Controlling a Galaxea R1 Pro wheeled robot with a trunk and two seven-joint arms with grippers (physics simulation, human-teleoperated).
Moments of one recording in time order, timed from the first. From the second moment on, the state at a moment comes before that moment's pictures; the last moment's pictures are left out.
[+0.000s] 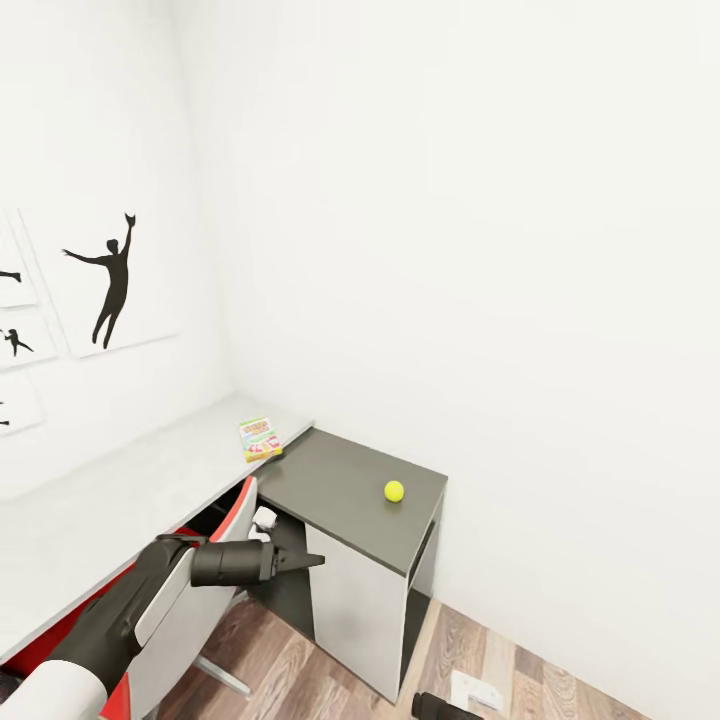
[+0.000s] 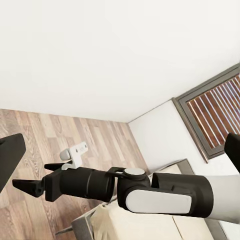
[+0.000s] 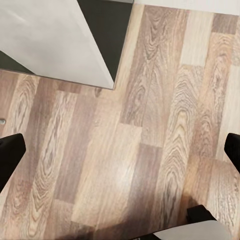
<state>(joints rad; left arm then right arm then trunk) -0.52 0.22 -0.24 -1.02 0.45 0.85 -1.21 -0.28 0.12 0.31 -0.53 -0.57 0.08 -0.38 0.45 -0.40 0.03</state>
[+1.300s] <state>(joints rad) -0.52 0.22 -0.24 -1.02 0.45 0.85 -1.21 -0.28 0.12 0.31 -0.53 -0.57 0.08 -0.37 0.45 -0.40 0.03</state>
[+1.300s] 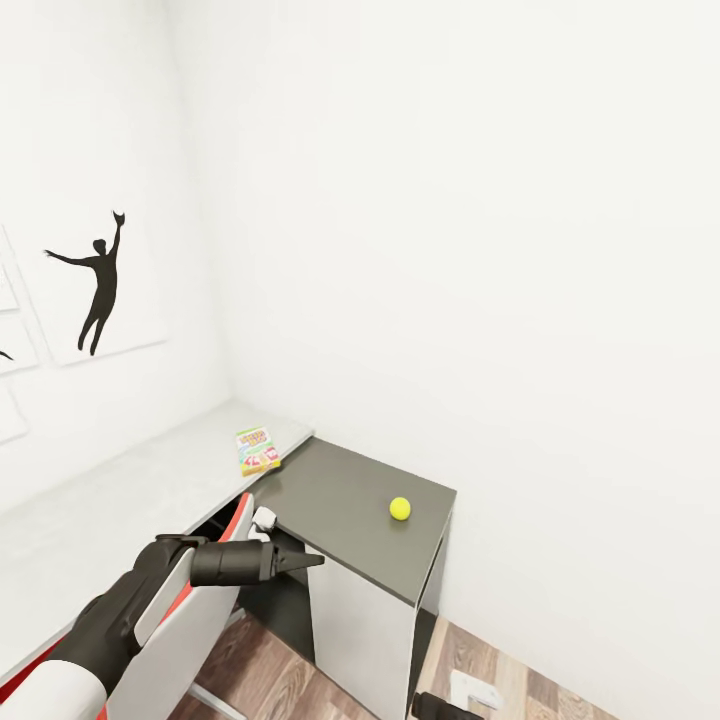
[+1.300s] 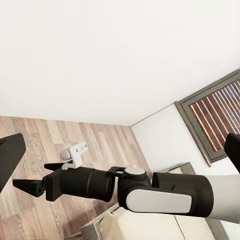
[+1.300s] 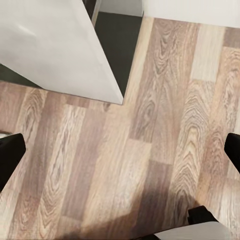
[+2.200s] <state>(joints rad) -0.52 0.22 -0.24 -1.02 0.45 0.85 -1.21 0.01 -0.02 0.32 -1.11 -0.56 0.19 -0.23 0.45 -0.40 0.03</state>
